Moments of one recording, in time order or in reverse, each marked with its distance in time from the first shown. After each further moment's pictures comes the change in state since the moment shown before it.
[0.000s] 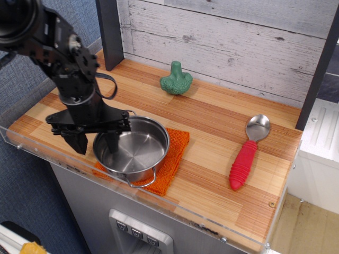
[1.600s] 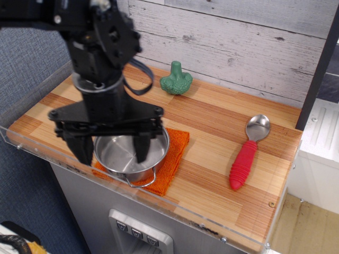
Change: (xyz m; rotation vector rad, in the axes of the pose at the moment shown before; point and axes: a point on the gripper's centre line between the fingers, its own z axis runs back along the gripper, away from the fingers) arm -0.061 -0.050 0.088 0.036 0.040 0.014
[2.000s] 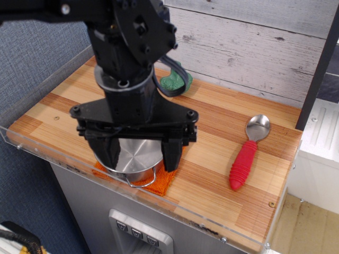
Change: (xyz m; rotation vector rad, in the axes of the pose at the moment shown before) arm -0.027 -0.034 0.026 -0.058 -0.004 -0.135
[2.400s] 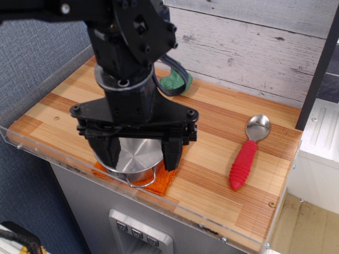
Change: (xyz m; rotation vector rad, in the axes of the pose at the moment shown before) arm 0.002 -0.001 0.003 -0.004 -0.010 0.001
